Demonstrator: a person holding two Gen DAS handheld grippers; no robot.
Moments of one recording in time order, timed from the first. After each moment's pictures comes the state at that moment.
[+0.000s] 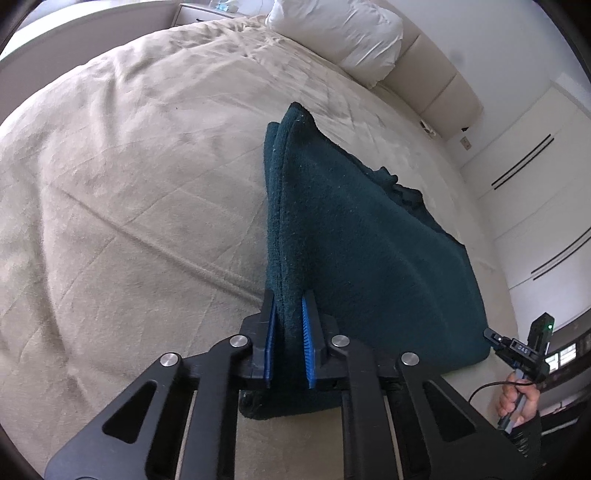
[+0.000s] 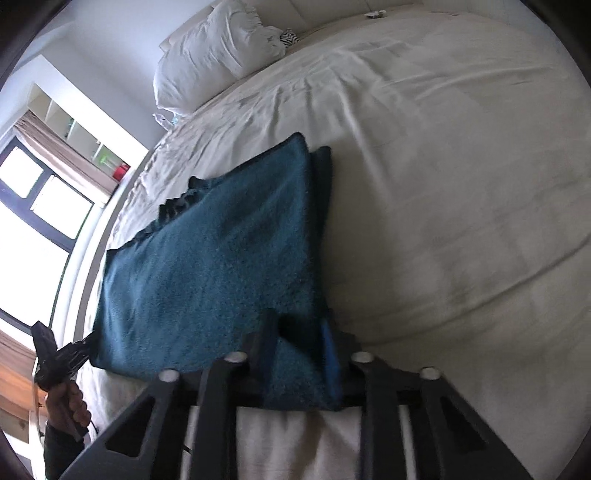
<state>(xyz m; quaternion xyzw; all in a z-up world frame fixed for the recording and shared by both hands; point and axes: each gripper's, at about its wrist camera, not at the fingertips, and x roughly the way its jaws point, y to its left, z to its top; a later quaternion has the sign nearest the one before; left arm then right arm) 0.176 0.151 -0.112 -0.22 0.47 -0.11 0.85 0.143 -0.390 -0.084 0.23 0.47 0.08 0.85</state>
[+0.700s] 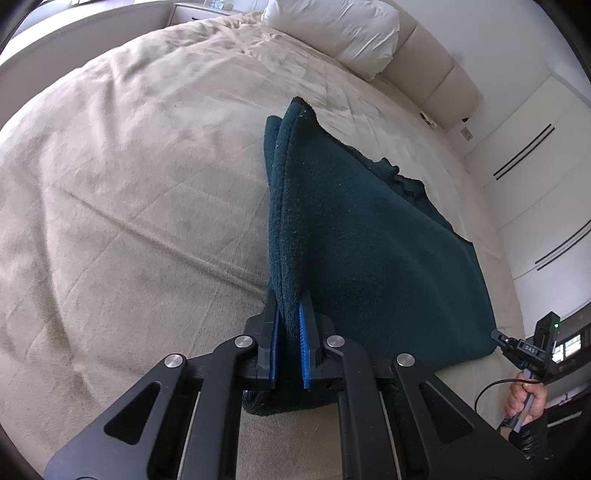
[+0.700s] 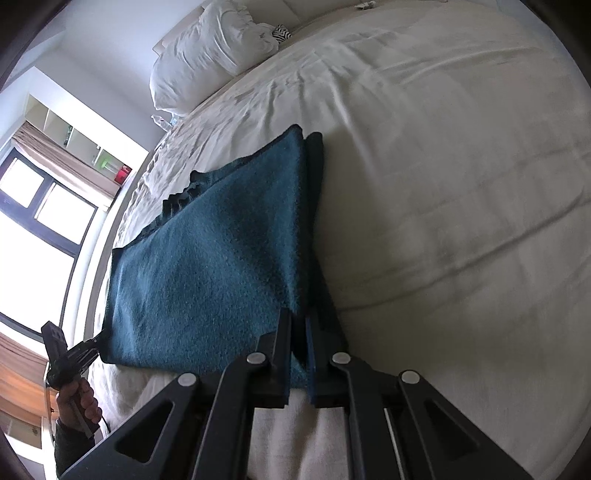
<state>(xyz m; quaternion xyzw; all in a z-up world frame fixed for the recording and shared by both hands) 0.178 0.151 -0.115 -0.21 0.48 -0.11 0.84 0.122 -0.397 -0.085 0.26 0.48 0.08 0.84</state>
